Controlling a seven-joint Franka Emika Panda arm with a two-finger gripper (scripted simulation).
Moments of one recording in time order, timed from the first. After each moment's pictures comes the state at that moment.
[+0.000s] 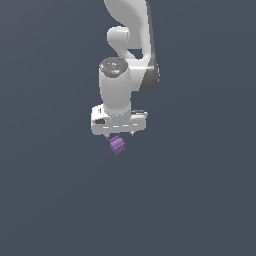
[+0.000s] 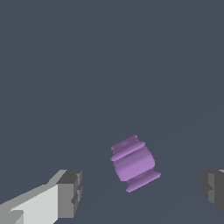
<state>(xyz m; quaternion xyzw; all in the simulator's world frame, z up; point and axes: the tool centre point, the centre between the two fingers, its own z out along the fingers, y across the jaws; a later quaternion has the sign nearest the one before) -0.007 -0.033 0.170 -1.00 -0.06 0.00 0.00</state>
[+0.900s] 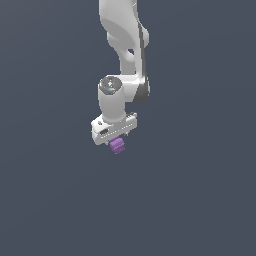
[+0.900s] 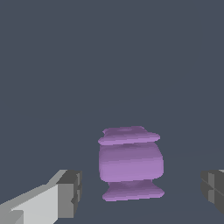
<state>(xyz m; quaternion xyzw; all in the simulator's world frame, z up) -0.037 -0.053 0.101 -0.97 -0.26 0.00 0.00</state>
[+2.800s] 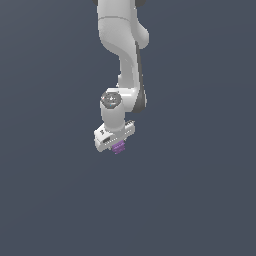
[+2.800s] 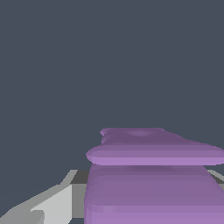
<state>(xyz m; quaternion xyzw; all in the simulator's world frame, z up) -0.044 -0.056 0.040 -0.96 -0.30 0.00 0.00</state>
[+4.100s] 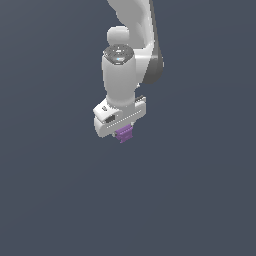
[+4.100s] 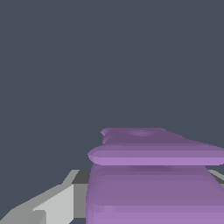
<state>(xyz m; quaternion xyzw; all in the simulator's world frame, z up) -0.015 -0.021 0.196 -0.96 -0.30 0.00 0.00</state>
